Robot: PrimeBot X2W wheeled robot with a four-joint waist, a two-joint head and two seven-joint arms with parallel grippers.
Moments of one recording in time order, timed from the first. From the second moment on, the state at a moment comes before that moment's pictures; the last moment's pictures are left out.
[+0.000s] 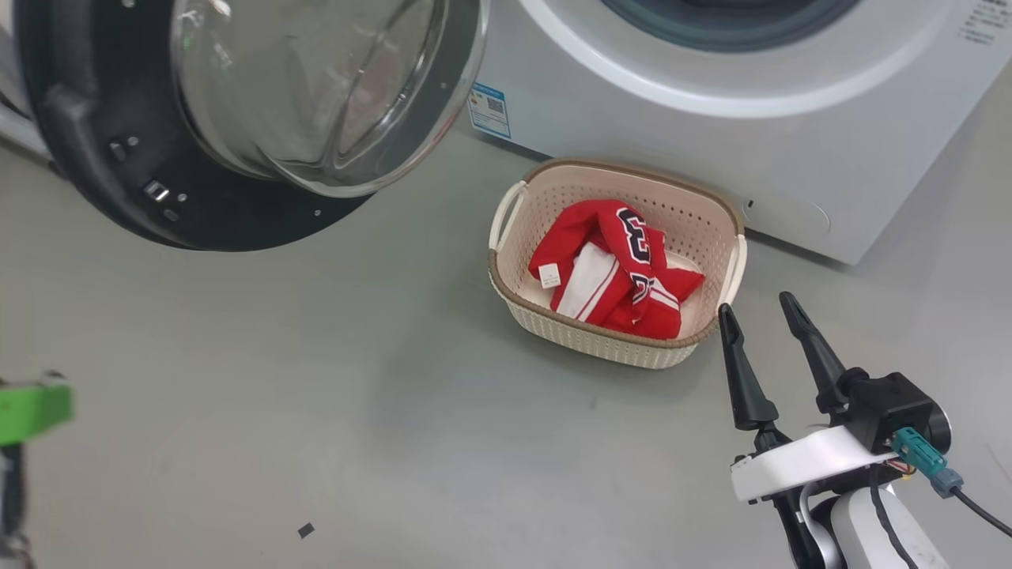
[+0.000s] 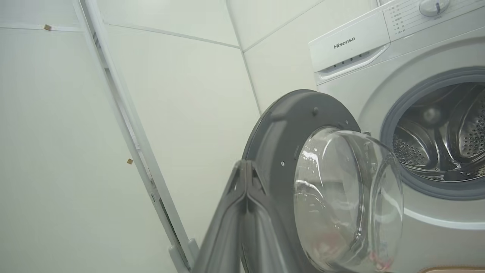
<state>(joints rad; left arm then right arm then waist) -0.19 0.25 0.17 -0.07 -0.24 -0.05 -0.26 -0.05 -0.09 0.23 0.08 0.30 0.12 -0.24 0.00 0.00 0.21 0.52</state>
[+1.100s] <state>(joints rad) -0.76 0.46 0.80 0.59 -0.92 0.11 0.21 -0.14 -0.11 0.25 0.06 0.28 0.12 -0.23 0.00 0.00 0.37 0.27</state>
